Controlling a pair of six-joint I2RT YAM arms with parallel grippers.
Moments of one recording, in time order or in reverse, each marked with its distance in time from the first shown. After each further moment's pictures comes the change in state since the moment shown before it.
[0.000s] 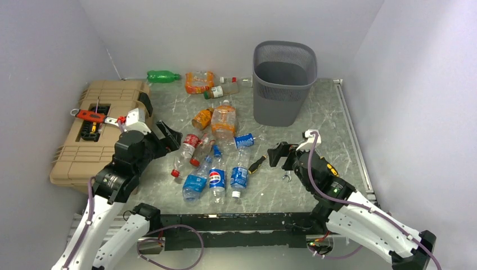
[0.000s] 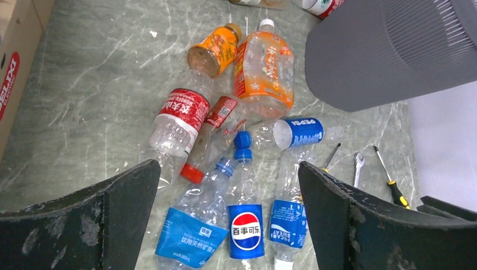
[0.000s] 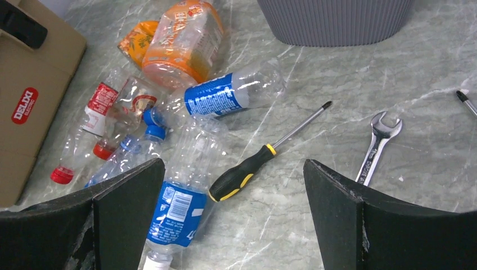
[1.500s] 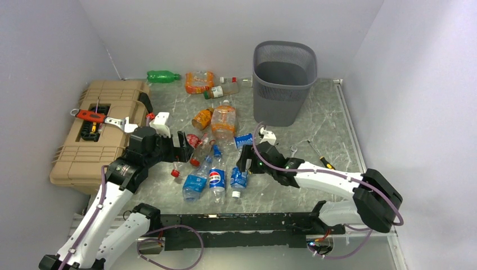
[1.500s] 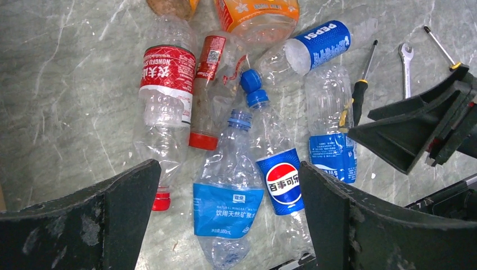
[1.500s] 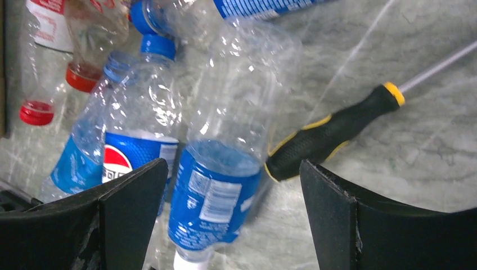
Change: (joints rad) left arm 0.000 0.112 -0.063 0.009 0.250 0.325; right arm 0.071 0.679 0.094 0.213 -0.267 0.222
